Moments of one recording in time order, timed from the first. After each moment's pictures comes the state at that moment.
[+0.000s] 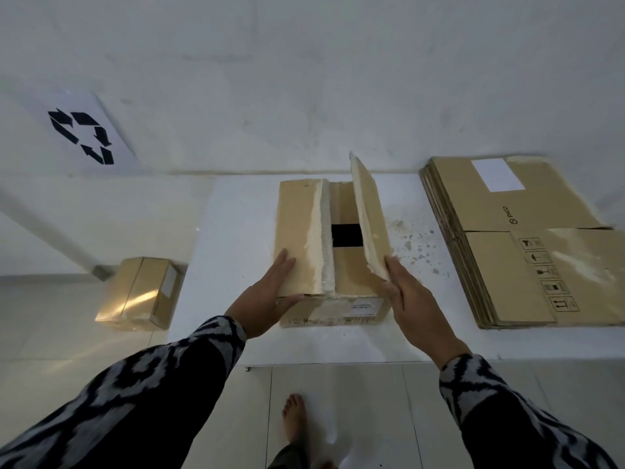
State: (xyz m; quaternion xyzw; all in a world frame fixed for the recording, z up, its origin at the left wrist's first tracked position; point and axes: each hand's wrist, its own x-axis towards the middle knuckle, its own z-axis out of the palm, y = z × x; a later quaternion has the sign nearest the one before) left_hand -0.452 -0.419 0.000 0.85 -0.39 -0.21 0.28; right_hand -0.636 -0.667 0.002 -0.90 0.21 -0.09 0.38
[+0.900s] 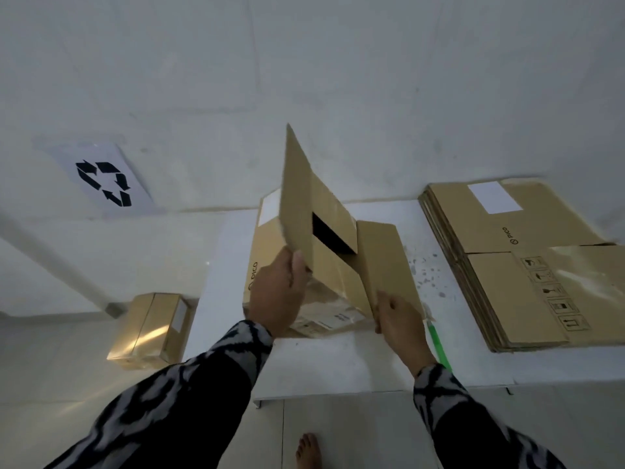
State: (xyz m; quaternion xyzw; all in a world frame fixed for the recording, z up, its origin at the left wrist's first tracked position) left_hand -0.466 -0.469 0.088 0.86 -0.31 0.07 0.40; right_hand -0.593 -0.637 0.009 -0.75 0.43 -0.08 0.50
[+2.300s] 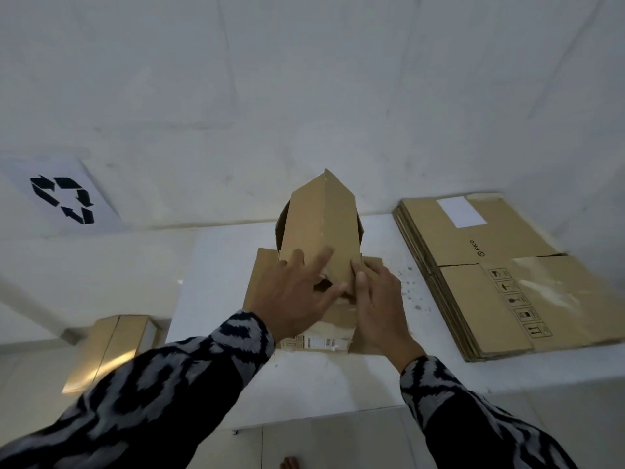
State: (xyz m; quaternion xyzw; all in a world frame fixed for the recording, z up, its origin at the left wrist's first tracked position) left_hand -0.465 -0.507 0.114 0.88 -0.45 0.10 0.14; right_hand -0.571 -0.648 0.055 -0.87 0.28 -0.22 0.34
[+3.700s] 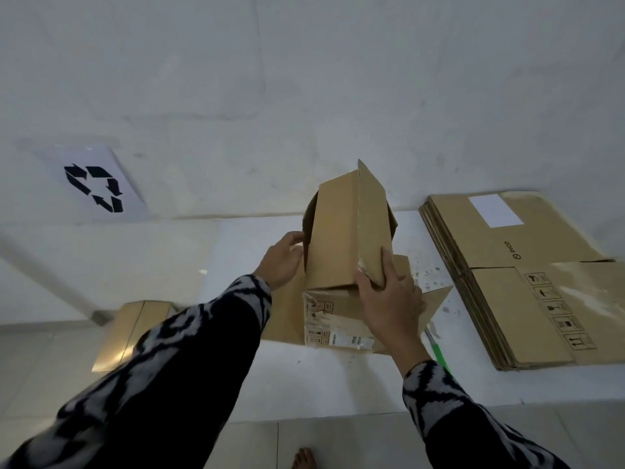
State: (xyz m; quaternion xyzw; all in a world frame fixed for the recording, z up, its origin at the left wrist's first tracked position) left_hand -0.348 -0.505 0.064 0.83 -0.28 -0.22 0.43; right_hand -0.535 -0.616 0.077 -0.84 0.45 -0.11 0.29
